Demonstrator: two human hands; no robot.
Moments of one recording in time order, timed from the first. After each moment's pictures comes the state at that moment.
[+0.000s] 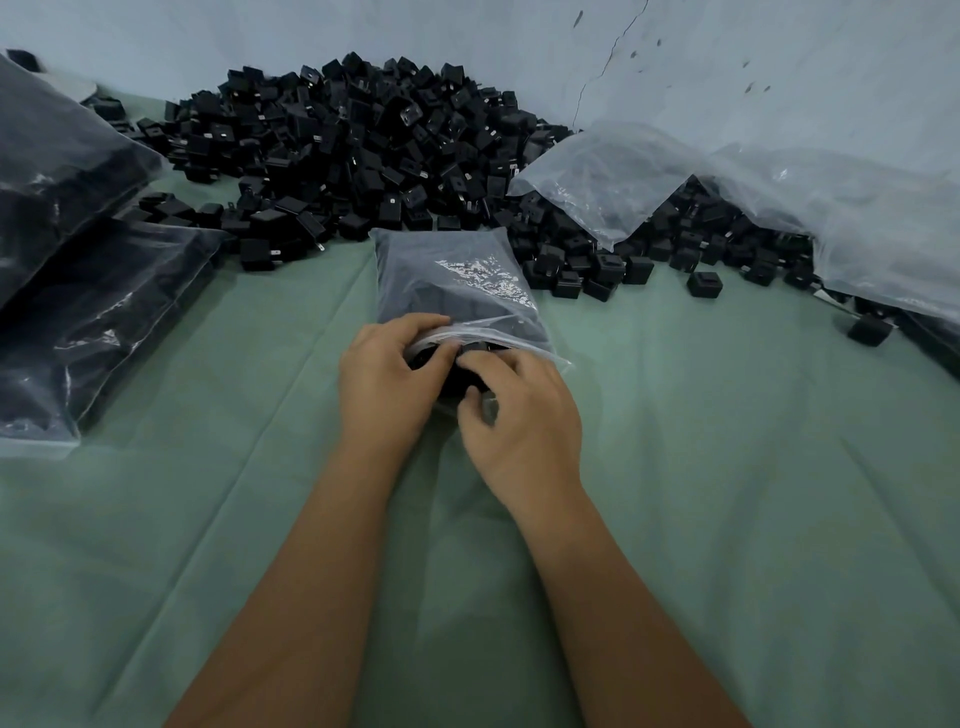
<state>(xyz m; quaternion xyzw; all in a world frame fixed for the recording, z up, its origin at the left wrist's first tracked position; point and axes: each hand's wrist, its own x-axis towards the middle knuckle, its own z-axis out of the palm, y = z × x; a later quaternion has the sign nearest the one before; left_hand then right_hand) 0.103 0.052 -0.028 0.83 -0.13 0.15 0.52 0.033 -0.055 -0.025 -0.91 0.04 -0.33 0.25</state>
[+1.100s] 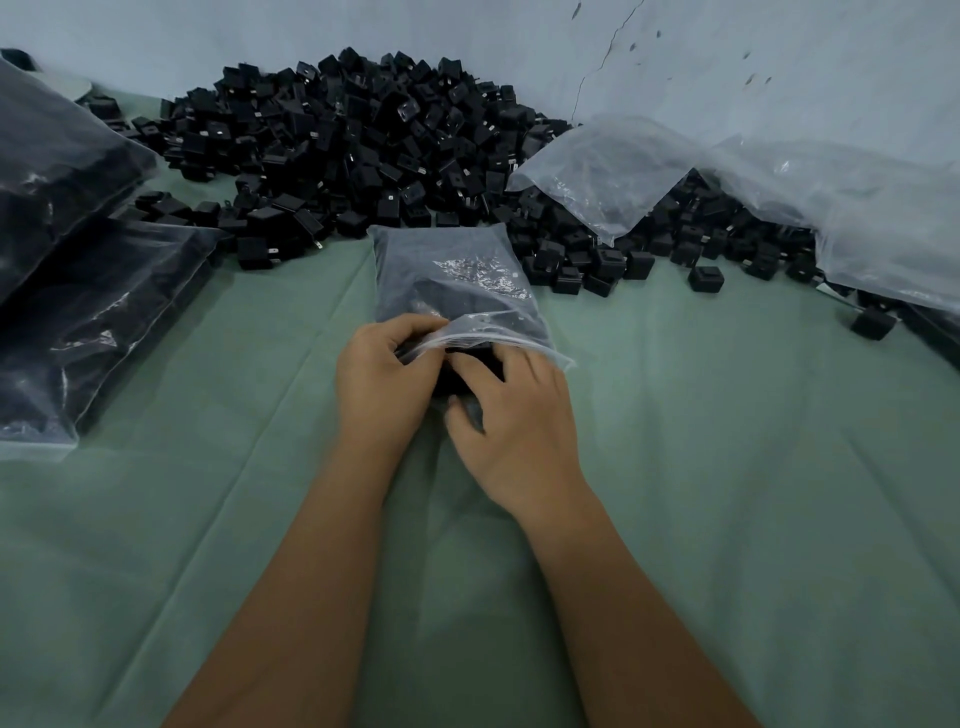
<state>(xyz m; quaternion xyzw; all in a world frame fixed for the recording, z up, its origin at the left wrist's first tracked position) 0.100 0.054 -0.026 0.78 -0.12 0.12 0.60 0.034 -0.059 -0.029 -0.96 0.02 -0.24 0.17</state>
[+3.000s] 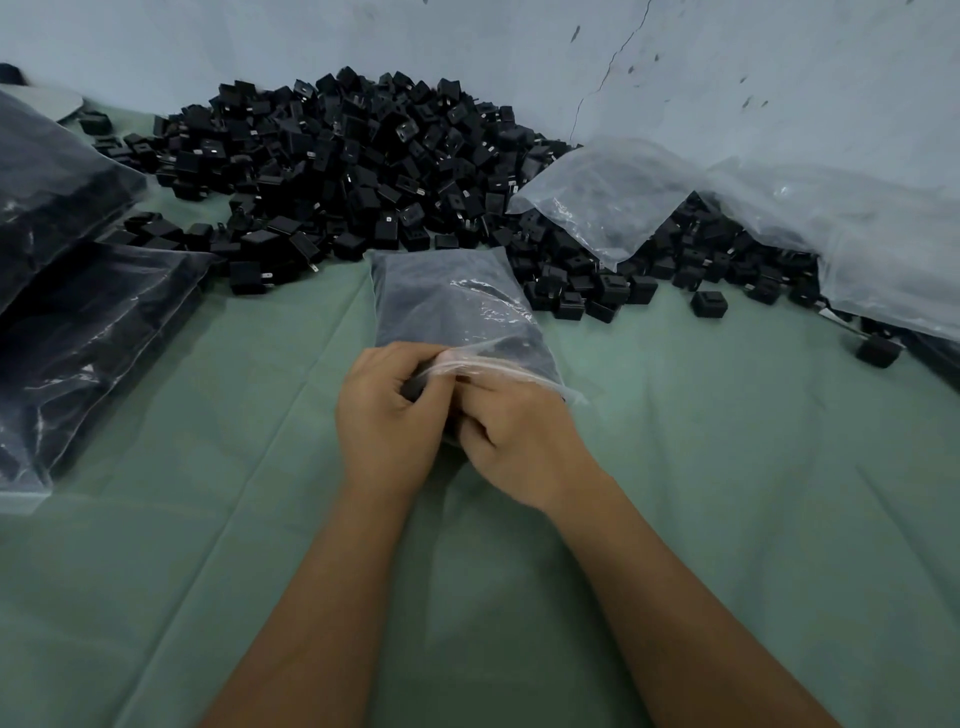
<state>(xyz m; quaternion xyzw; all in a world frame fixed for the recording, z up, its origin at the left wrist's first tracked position) 0.100 0.046 -0.026 0.78 -0.14 0.24 0.56 0.086 -0.095 -0.050 -0.93 -0.16 -0.30 0.13</state>
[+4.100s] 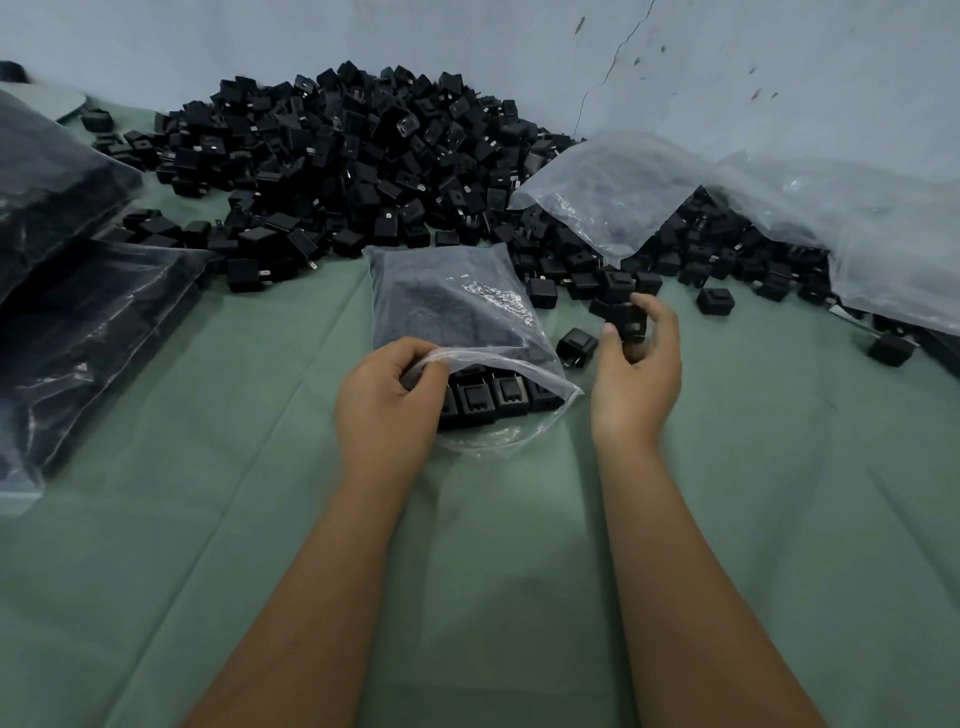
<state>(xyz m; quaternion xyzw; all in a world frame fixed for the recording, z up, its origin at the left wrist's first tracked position) 0.109 0.041 -0.028 0.79 -0.06 0.14 0.59 0.099 -0.149 -0.033 -0.70 0.26 -0.42 0.52</state>
